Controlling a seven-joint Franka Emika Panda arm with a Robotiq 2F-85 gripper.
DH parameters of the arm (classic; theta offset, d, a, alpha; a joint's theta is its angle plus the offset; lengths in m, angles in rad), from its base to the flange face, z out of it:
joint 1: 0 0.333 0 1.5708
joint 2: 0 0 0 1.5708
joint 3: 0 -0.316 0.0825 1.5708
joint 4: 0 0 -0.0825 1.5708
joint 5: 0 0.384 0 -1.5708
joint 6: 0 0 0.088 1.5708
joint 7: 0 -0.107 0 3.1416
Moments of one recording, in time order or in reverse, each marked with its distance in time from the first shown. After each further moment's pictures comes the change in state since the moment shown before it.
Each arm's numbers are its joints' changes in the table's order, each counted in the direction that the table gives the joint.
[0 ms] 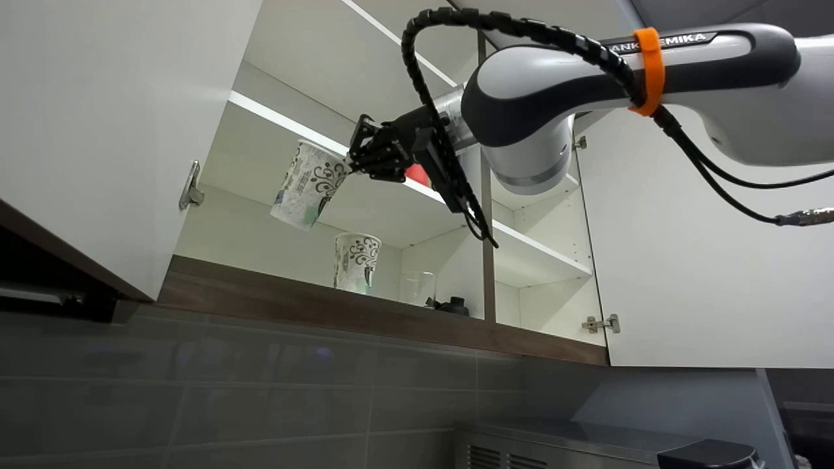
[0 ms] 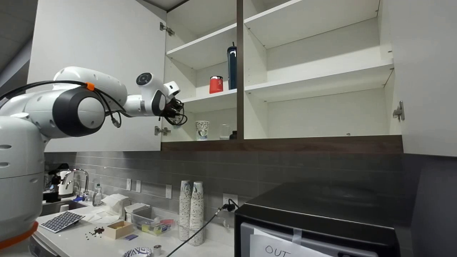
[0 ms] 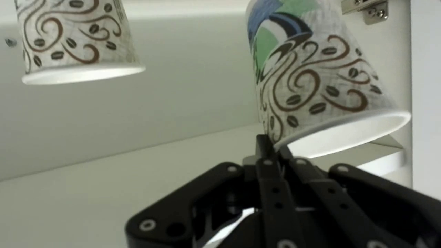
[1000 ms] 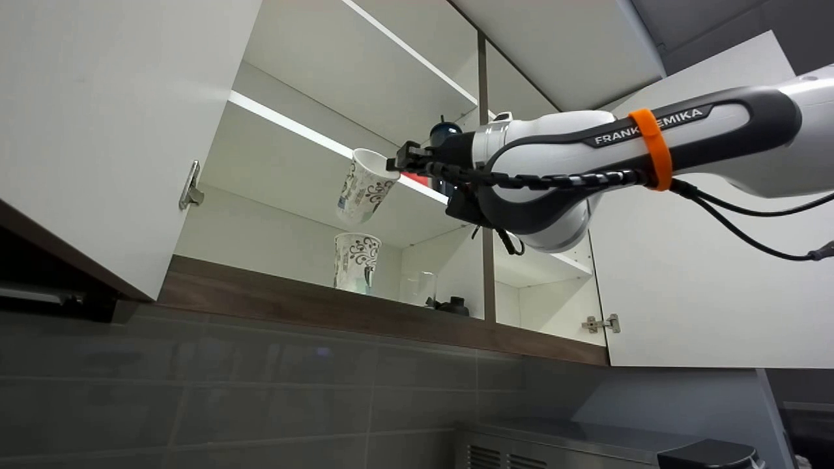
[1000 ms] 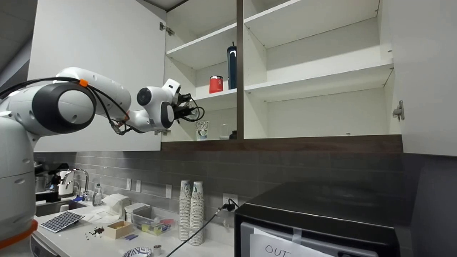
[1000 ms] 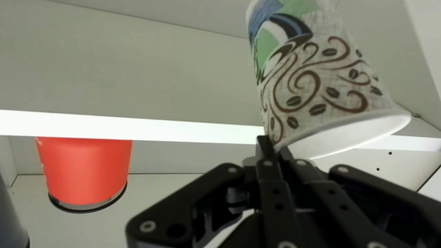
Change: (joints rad) arm -0.119 0.067 0.020 0.228 -0.091 -0.544 0.283
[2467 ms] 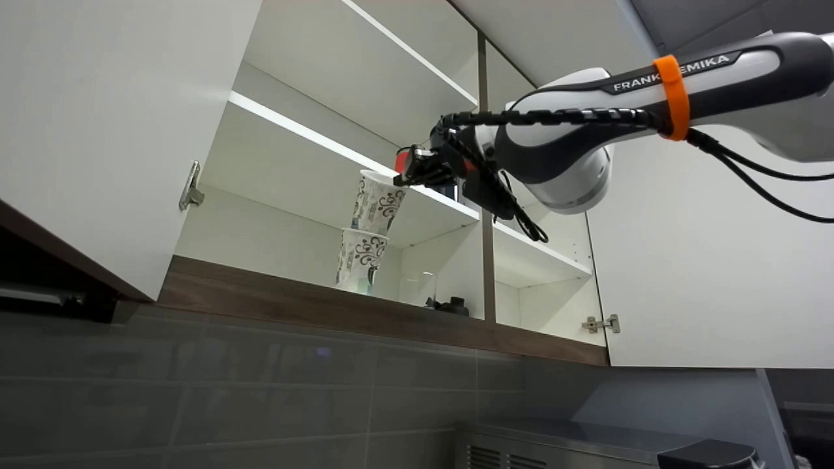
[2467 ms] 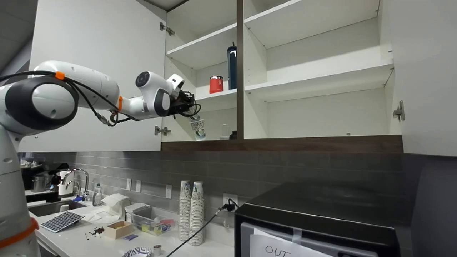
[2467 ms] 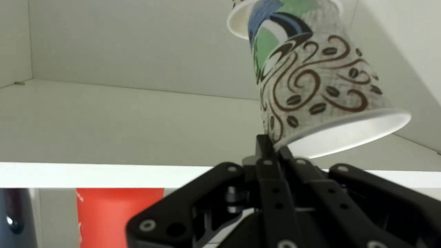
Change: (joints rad) arm -0.258 0.089 -0.205 -0.058 0.119 0.398 -0.059
